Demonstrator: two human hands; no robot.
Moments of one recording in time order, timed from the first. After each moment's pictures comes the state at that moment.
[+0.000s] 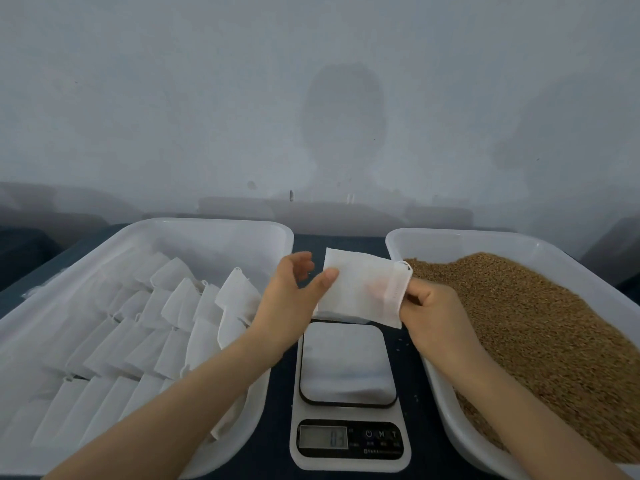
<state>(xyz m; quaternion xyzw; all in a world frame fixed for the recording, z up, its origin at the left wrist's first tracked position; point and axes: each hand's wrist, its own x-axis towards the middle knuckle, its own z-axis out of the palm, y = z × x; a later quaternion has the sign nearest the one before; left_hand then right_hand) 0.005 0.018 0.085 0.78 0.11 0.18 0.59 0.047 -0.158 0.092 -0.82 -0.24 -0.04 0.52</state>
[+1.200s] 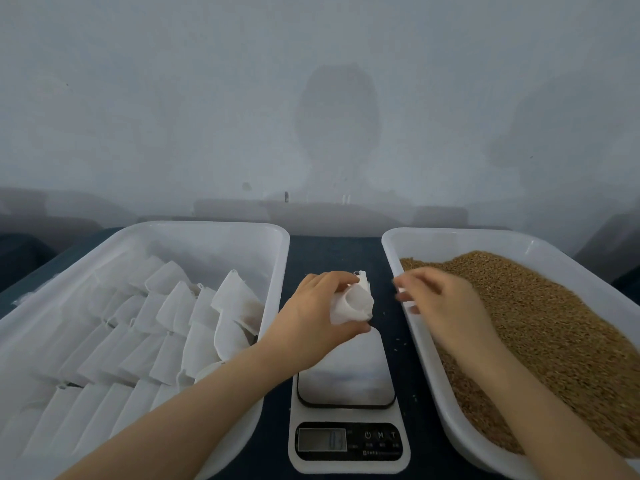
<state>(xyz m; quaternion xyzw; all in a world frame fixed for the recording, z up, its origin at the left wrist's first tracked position) 0.013 0.011 0.065 0.92 -0.05 0.18 0.34 0.063 -0.173 0.094 -0.87 -0.16 -0.07 0.46</state>
